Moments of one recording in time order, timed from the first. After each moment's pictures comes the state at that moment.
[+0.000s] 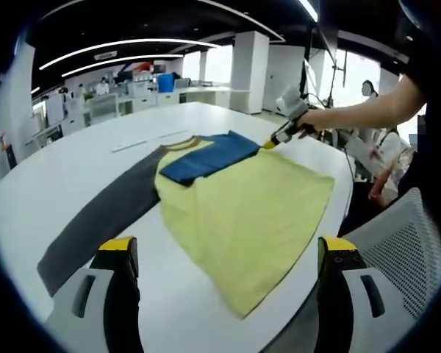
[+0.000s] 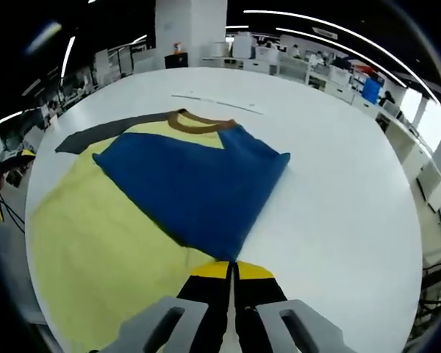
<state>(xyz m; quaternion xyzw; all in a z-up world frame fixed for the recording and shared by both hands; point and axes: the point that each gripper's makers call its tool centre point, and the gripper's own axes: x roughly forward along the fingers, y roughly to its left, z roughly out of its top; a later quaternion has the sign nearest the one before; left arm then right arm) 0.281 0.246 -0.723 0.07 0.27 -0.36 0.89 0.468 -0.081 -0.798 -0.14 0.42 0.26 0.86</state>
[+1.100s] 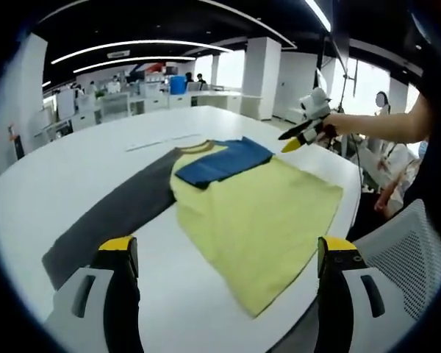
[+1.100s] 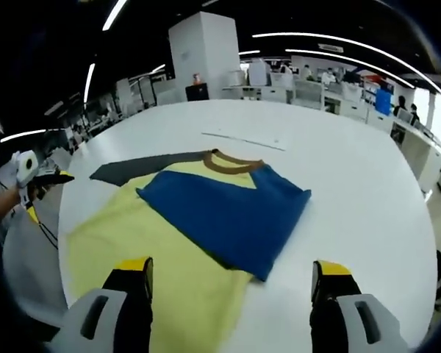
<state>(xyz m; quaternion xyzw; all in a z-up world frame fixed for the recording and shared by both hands) 0.292 0.266 -0.713 0.05 0.26 -0.33 0.91 0.444 -0.046 -0.745 -0.07 0.35 0.34 0.87</state>
